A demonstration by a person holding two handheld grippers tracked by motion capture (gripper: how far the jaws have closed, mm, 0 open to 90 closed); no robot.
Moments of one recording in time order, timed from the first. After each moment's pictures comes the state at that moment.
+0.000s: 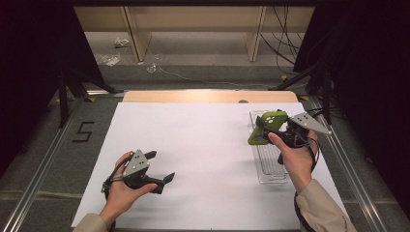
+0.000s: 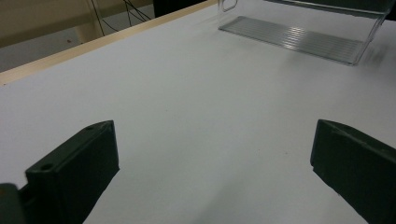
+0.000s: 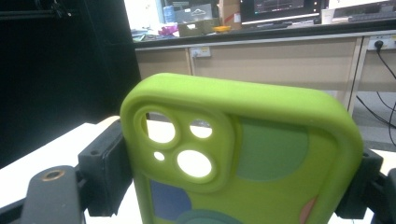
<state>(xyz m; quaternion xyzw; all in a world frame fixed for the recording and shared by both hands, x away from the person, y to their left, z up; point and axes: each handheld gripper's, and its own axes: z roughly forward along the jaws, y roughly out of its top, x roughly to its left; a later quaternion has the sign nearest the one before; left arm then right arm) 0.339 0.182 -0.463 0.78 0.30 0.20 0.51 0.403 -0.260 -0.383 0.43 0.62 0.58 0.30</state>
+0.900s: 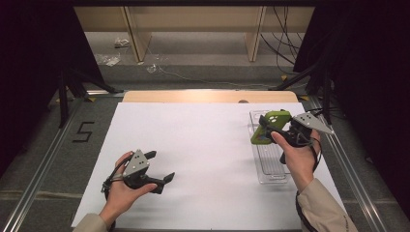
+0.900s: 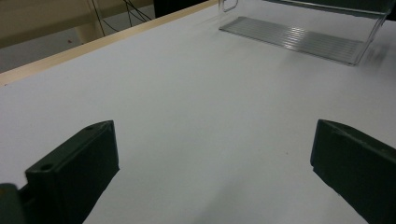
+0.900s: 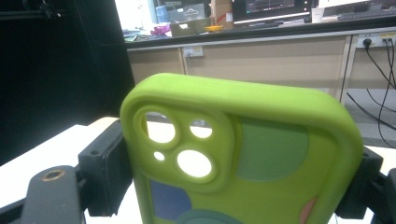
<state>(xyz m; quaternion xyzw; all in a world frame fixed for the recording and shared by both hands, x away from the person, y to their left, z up) 0.339 0.182 -0.463 0.78 0.31 0.20 0.51 0.406 -0.268 -0.385 0.44 0.62 0.58 0.30</state>
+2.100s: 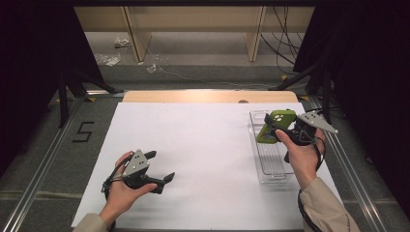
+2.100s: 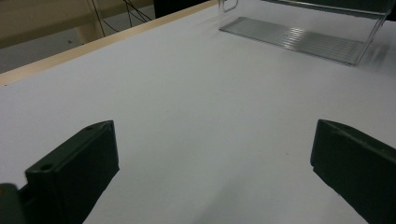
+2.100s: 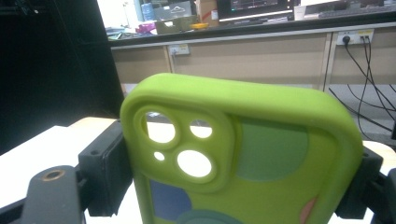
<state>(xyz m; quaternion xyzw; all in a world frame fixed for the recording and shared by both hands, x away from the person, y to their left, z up) 0.339 0.182 -0.463 0.78 0.30 0.20 0.51 0.412 -0.282 -0.388 0.46 0.61 0.56 0.32</state>
